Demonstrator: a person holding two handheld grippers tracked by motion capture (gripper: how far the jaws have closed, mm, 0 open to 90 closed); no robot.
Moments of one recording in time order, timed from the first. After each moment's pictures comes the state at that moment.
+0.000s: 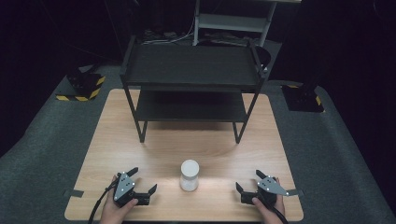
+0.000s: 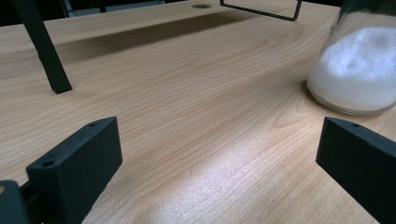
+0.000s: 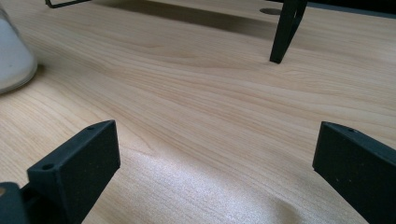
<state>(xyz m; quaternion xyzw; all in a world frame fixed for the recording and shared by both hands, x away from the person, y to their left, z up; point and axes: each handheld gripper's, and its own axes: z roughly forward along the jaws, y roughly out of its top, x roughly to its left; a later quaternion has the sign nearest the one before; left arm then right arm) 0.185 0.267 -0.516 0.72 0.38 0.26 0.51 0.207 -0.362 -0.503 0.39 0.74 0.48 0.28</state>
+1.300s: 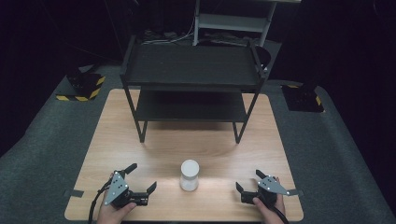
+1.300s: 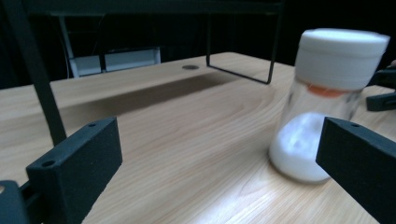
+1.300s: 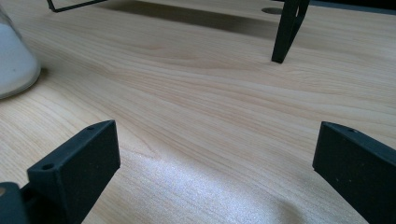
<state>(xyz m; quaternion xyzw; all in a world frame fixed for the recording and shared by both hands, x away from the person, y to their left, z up) 0.166 0.267 -0.494 0.68 0.34 0.29 0.58 0.210 -0.364 -0.504 0.39 0.73 0.48 0.27</state>
